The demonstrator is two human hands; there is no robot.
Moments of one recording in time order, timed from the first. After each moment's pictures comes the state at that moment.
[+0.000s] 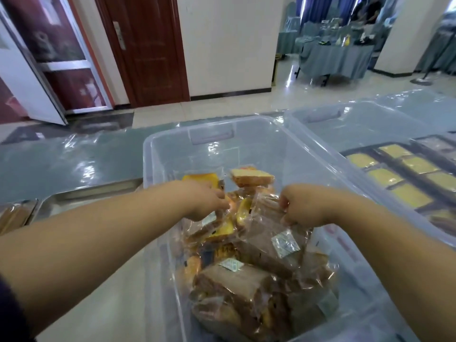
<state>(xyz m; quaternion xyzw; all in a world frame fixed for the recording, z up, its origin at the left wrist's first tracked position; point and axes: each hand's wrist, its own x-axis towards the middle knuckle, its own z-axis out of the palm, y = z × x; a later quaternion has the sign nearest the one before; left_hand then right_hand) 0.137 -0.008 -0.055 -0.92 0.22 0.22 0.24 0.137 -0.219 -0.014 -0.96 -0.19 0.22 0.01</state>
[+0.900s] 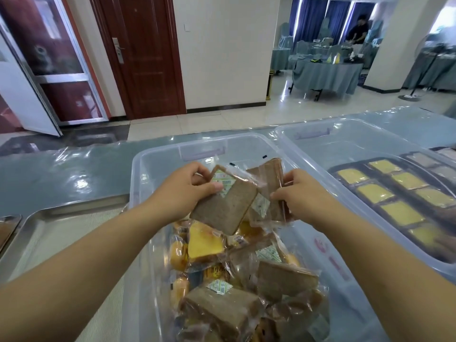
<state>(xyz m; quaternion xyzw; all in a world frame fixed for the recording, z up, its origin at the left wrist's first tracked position) 0.113 -0.013 -0.013 -0.88 -0.03 -0.02 -0.48 0.150 -0.226 -0.003 -0.87 -0.03 0.11 0.48</state>
